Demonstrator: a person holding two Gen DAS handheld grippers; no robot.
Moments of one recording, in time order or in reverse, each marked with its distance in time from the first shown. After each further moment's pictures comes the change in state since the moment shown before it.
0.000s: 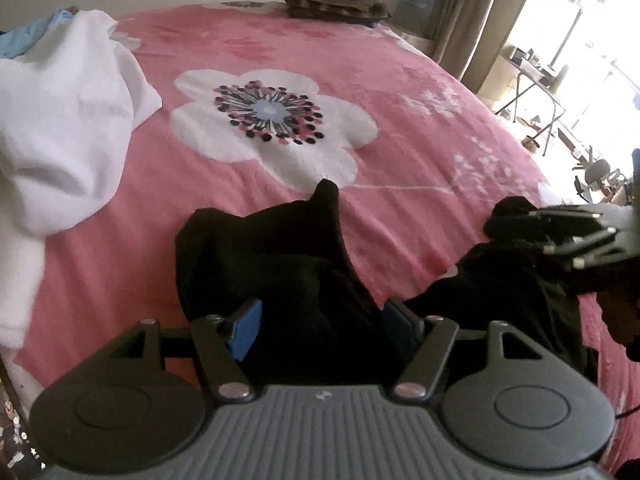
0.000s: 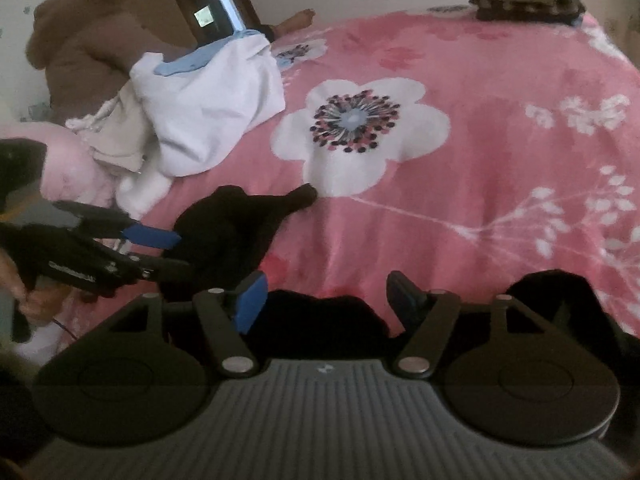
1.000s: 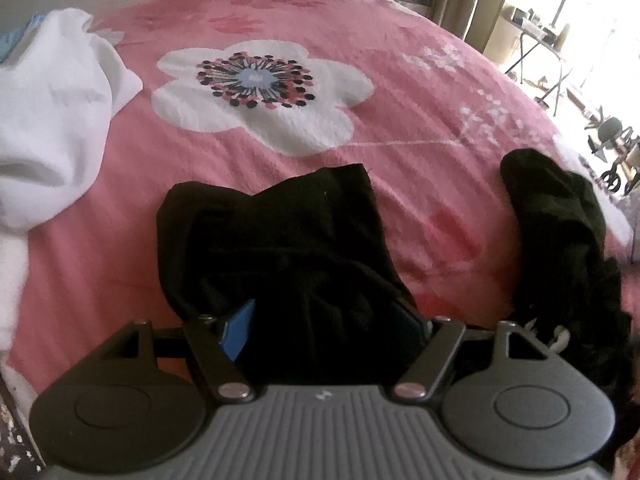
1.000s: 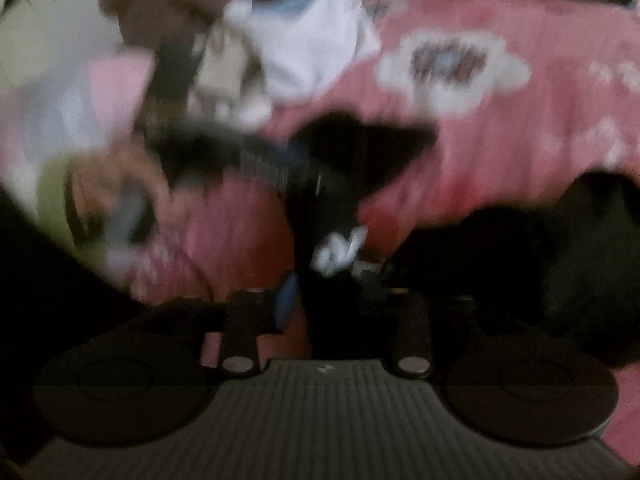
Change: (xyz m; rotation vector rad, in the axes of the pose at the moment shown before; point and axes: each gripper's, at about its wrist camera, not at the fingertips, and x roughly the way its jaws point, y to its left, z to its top) left arm 0.029 -0.020 -0.014 0.099 0.070 0.080; right arm -0.061 0.052 -0.050 -0.038 0.035 0.131
